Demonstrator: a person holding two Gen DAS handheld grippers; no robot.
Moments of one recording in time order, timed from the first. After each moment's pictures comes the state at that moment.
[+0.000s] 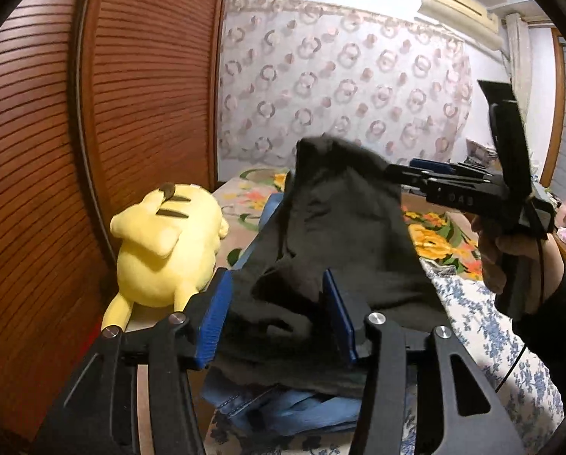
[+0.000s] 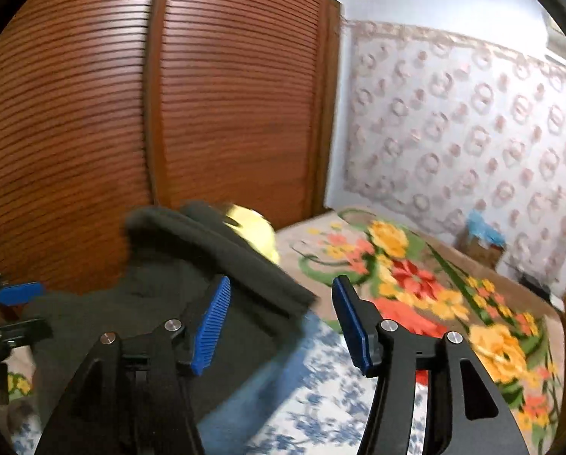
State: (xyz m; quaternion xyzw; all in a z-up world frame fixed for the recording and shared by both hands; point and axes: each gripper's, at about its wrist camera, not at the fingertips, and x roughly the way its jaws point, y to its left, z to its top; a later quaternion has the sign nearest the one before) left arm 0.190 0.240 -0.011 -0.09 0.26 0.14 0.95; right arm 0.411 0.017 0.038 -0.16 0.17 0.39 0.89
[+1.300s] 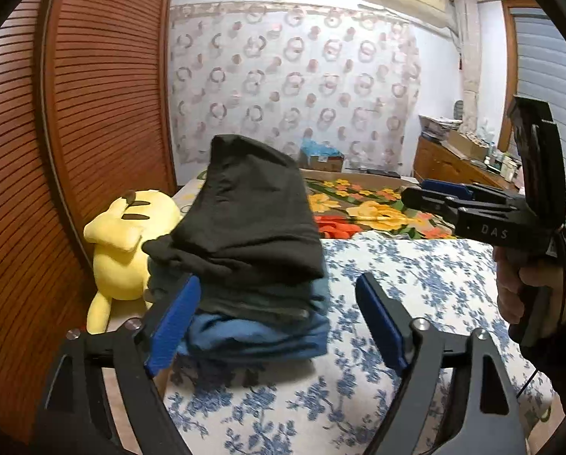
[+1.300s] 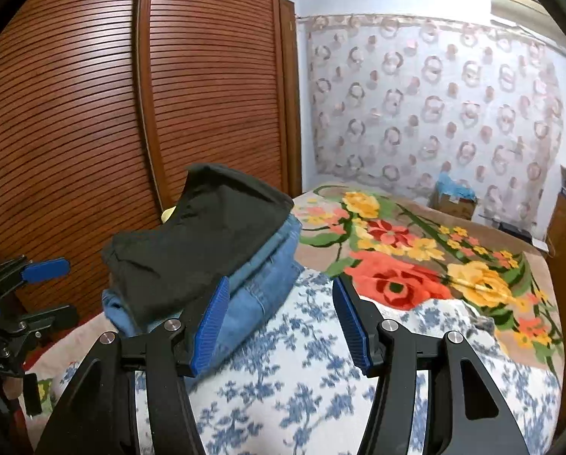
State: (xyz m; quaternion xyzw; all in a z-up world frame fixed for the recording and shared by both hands) left arm 0.135 0.165 0.011 -0.04 0.27 0.05 0.96; right arm 0.251 -0.079 0.053 -0.09 0.20 0.34 0.91
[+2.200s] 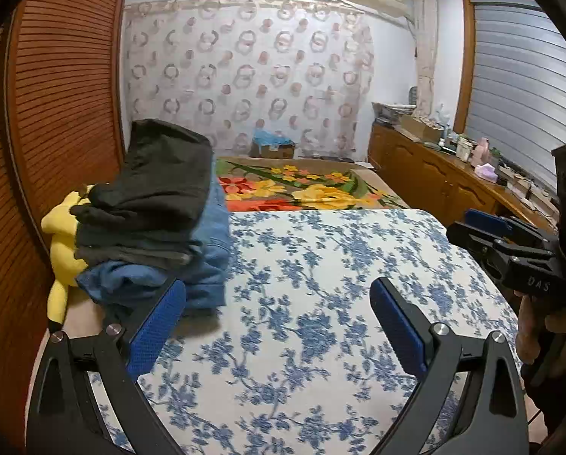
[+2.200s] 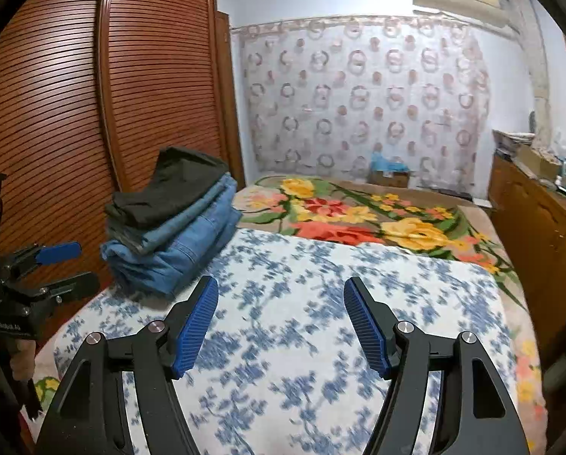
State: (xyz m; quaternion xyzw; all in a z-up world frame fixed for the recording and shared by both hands) left arm 0.097 0.081 -0.003 -0.04 0.28 -0.03 0.96; right arm 0.090 -0.158 0.040 -0.05 0.20 0.23 0.95
